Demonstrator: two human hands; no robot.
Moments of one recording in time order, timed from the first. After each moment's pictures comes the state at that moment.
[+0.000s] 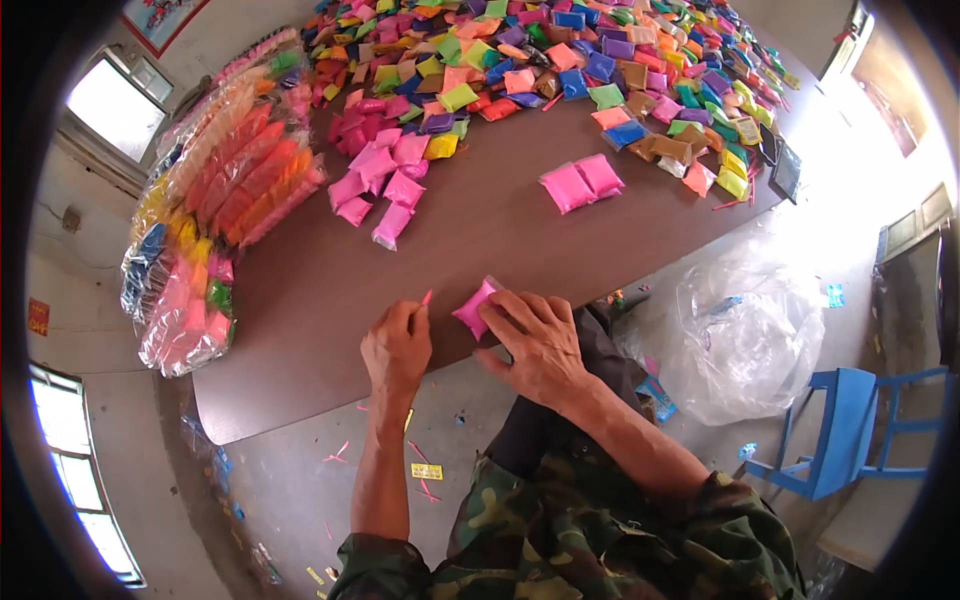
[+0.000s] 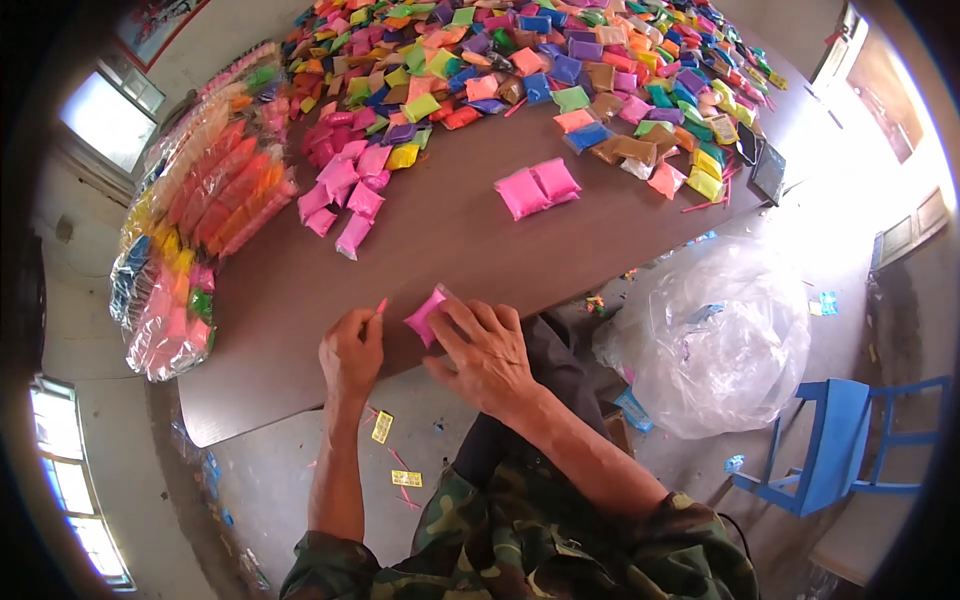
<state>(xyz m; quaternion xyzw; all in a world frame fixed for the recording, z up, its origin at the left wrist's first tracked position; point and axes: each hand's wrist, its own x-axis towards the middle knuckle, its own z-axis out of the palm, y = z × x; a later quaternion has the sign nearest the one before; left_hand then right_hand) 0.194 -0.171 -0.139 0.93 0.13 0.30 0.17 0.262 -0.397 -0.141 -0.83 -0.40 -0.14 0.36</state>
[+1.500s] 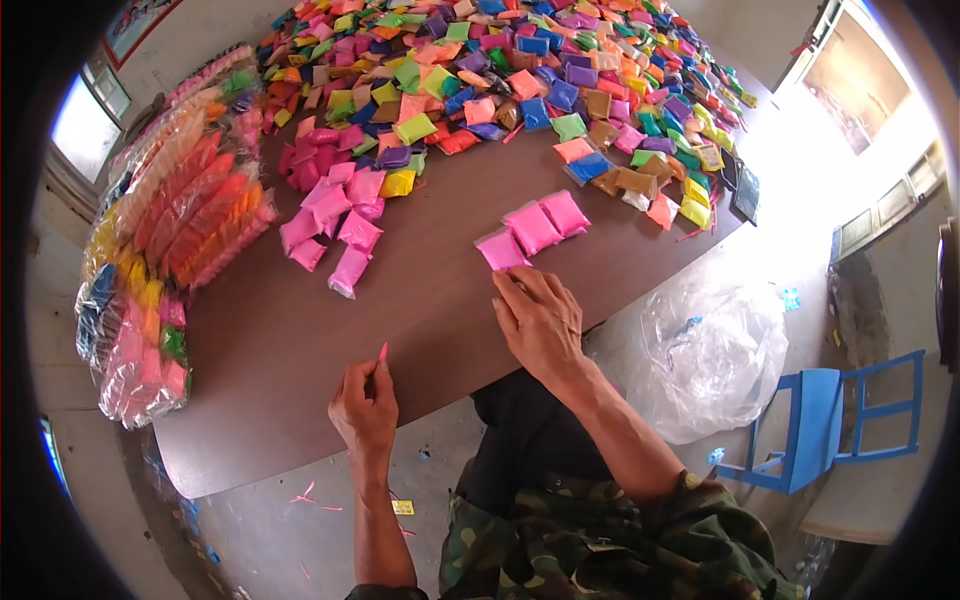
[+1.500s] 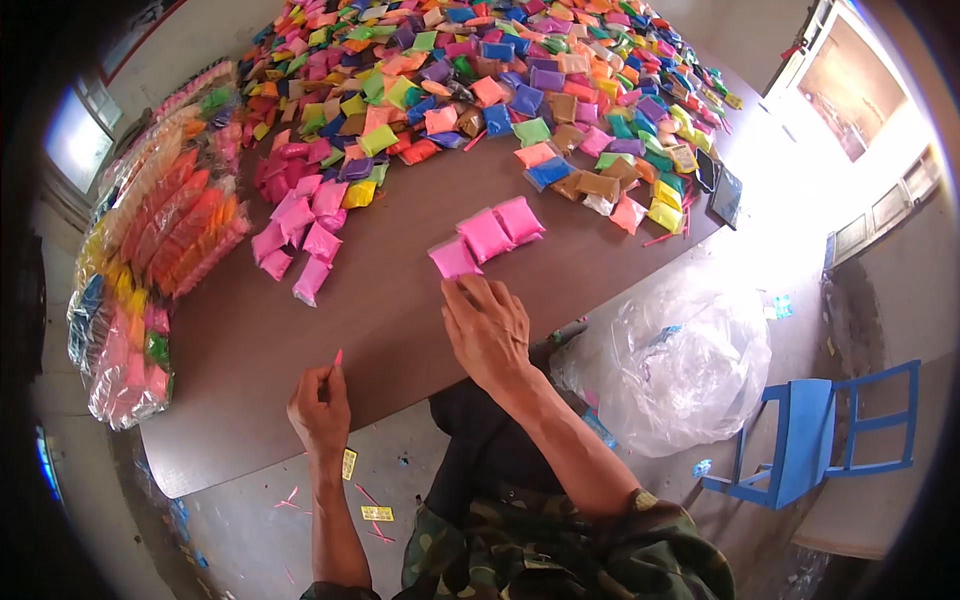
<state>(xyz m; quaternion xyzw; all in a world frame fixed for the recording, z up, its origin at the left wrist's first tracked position) 0.188 -0.177 -0.147 0.88 0.17 0.35 0.26 0.345 -0.400 -0.138 -0.88 -0.29 -0.20 0.32</state>
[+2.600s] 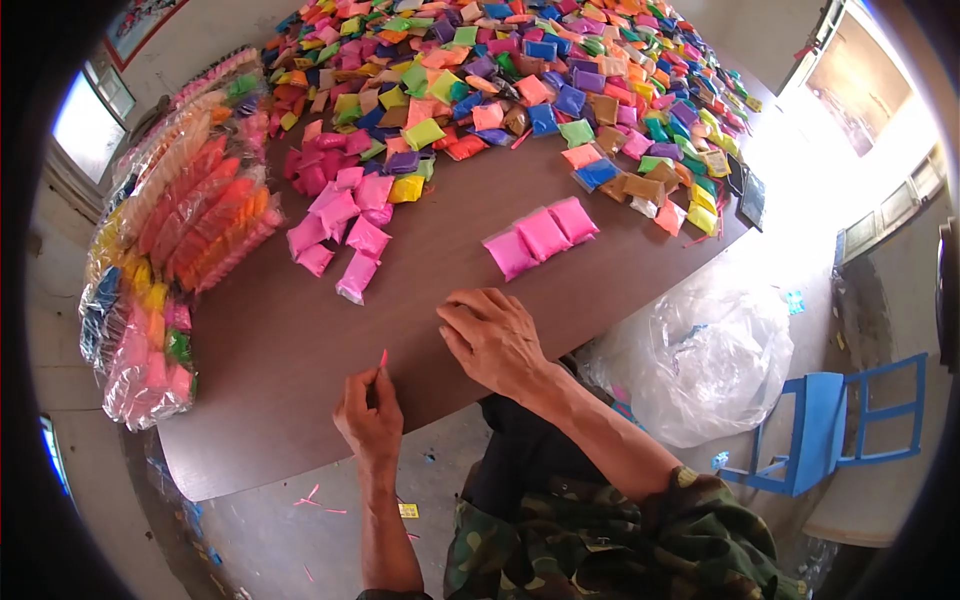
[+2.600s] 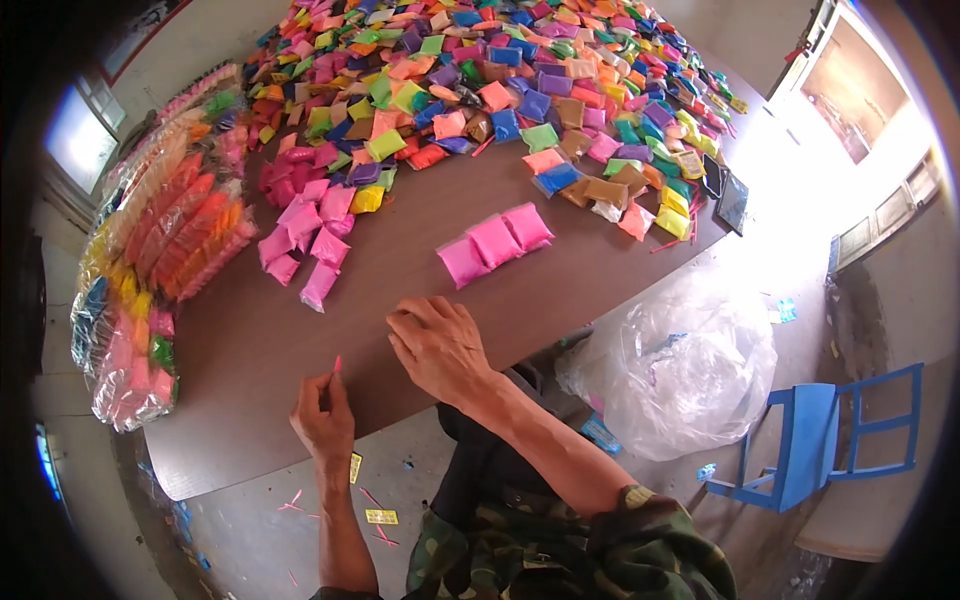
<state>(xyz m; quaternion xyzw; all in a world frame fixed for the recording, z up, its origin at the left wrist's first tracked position) 0.182 -0.176 -0.146 0.86 0.20 0.35 0.30 0.333 -0.347 -0.137 -0.82 -0.39 -0.14 0.39</state>
